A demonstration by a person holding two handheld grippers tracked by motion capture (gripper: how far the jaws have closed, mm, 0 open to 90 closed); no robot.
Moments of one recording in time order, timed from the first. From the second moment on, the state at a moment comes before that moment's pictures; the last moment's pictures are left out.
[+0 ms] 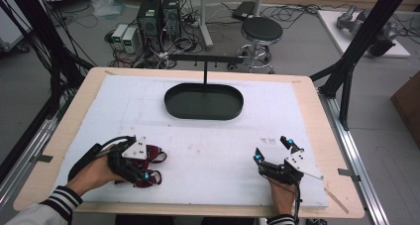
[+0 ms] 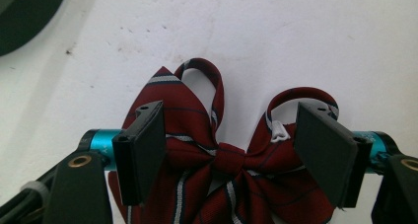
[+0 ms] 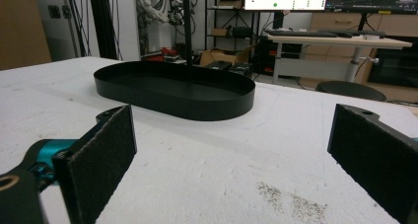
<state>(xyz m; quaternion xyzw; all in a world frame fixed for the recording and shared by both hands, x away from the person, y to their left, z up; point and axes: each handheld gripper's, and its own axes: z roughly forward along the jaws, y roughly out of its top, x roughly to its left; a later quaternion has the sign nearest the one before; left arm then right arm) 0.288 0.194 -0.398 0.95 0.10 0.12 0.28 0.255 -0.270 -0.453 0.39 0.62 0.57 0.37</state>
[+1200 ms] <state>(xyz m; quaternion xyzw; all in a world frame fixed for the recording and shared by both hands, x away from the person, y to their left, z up) 0.295 0.195 -0.407 0.96 0.11 0.09 0.25 0.255 -0.270 -0.453 0.39 0.62 0.57 0.37</state>
